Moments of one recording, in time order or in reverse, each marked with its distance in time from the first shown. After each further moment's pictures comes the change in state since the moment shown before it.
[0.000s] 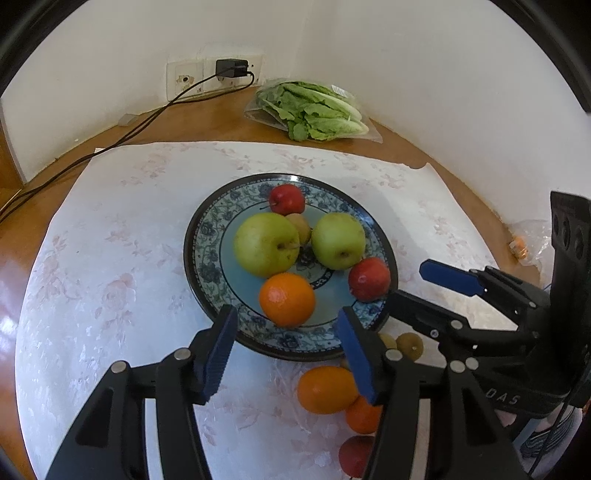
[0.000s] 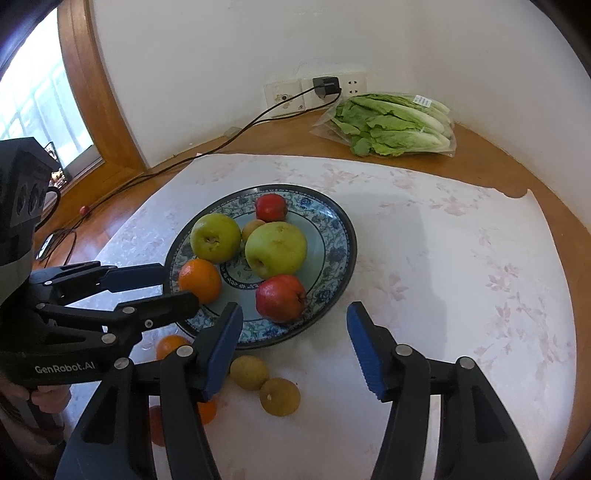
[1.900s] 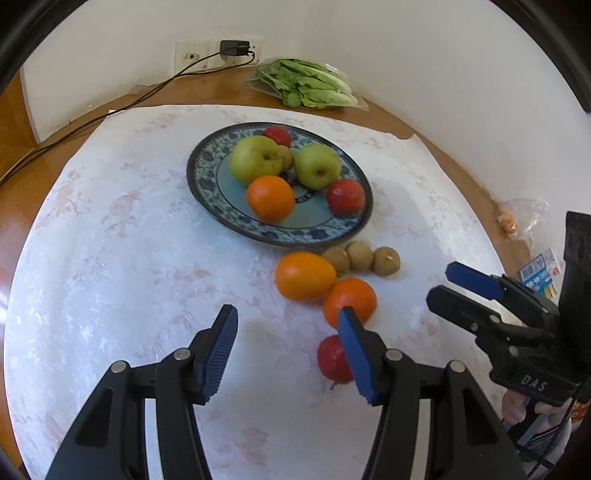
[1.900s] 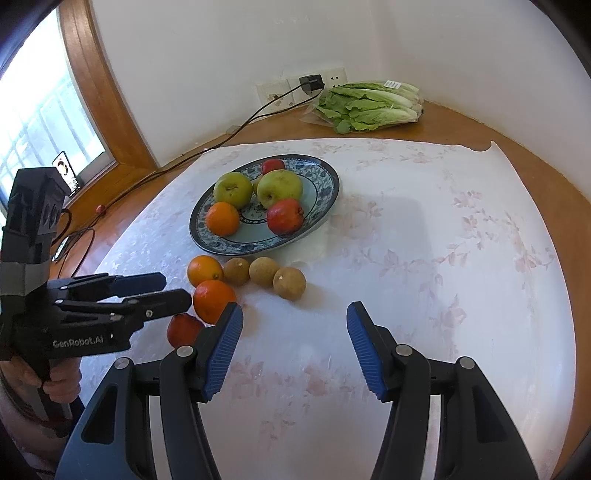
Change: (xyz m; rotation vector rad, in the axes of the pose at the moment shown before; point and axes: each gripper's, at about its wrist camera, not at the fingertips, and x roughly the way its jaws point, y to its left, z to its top) left arm -0.024 -0.016 -0.064 -0.022 0.050 -0.014; right arm -0.054 -0.002 -0.065 0.084 -0.021 0.022
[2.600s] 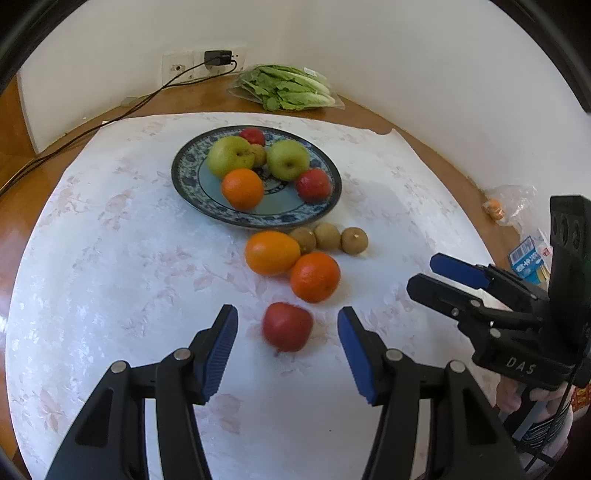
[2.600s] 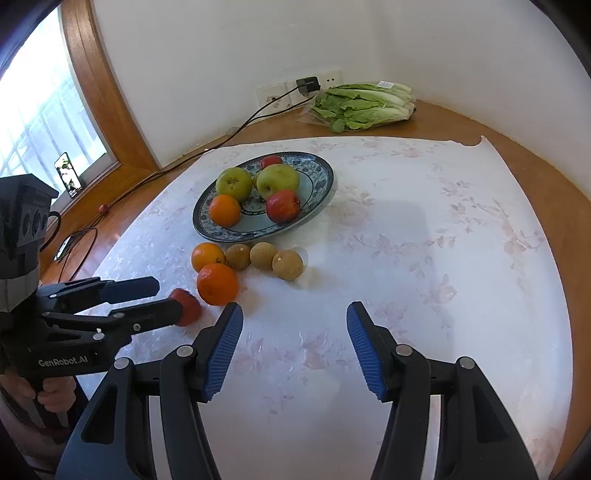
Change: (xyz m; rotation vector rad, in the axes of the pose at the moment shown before) left arm -0.015 -0.021 -0.020 0.048 -0.021 -0.009; right arm -0.014 -0.001 -0.016 0.011 -0.013 -0.006
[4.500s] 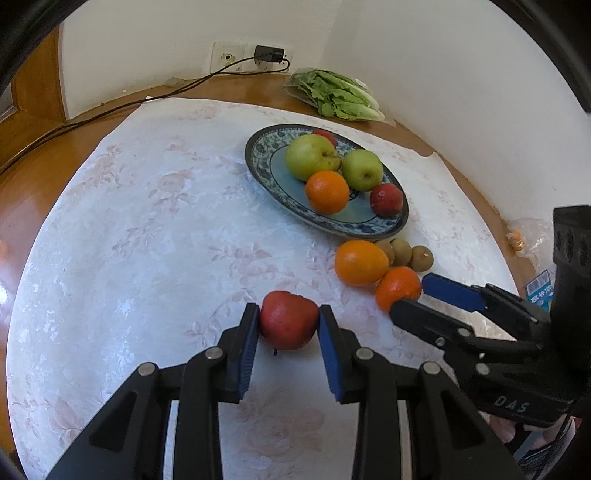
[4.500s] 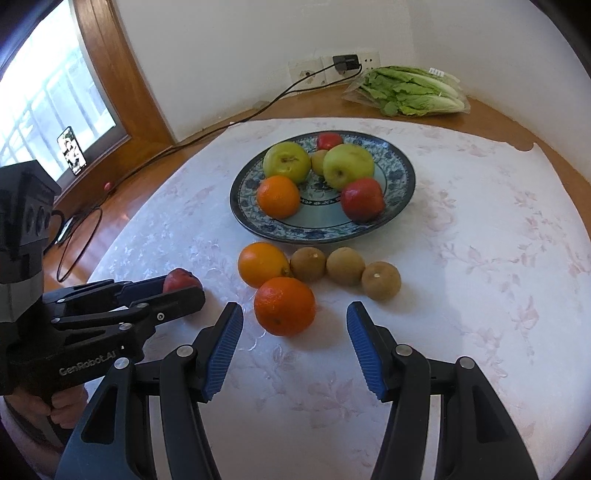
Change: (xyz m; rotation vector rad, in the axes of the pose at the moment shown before) left arm 0.007 0.059 -0.001 -0.122 -0.029 0.027; right arm 0.056 0.059 0.016 -0.055 0.088 0.028
